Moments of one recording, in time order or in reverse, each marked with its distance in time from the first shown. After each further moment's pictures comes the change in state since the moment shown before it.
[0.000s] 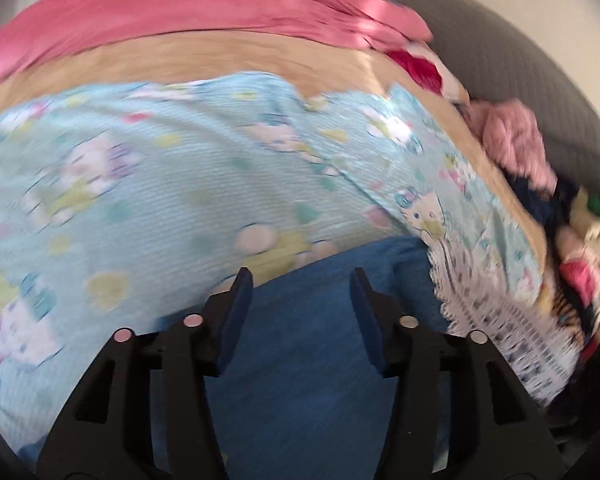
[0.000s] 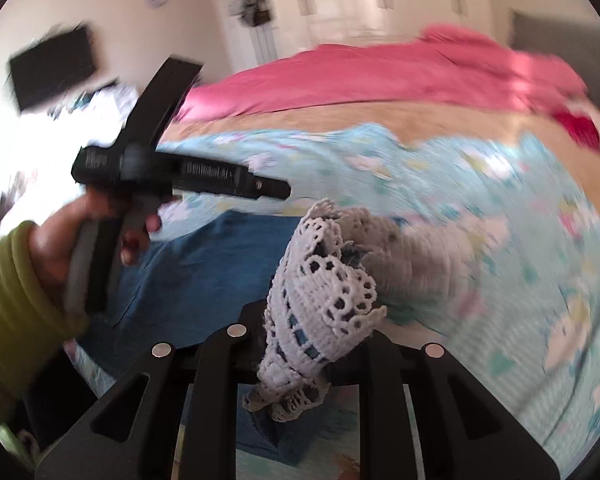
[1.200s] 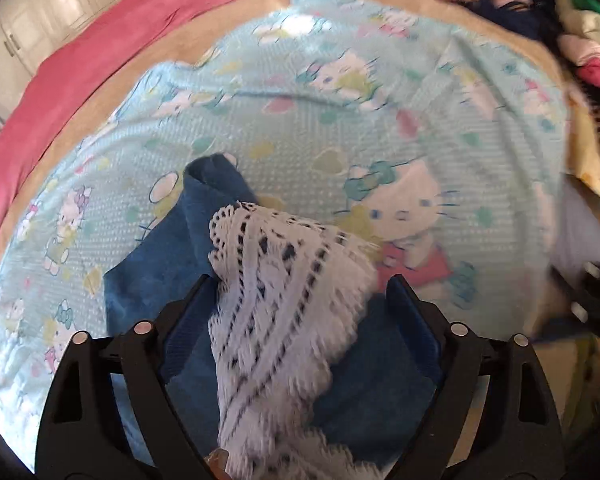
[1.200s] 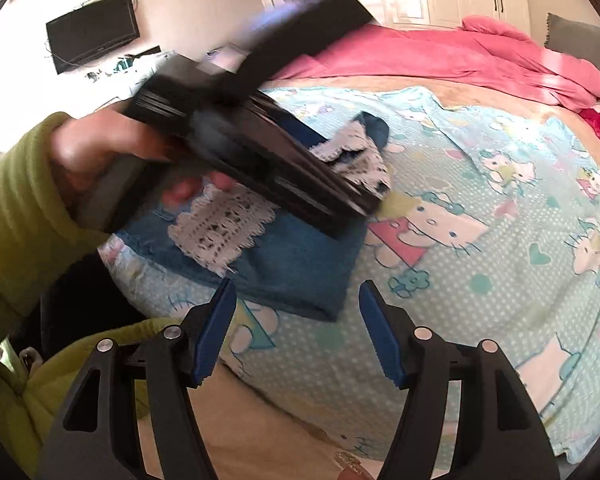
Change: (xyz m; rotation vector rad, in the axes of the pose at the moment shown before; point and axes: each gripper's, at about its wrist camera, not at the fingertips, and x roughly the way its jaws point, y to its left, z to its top) left arm 0.046 -0.116 -0.075 0.538 0.202 0.285; right arm -0.034 0.029 -0.083 -0.047 0.058 0.118
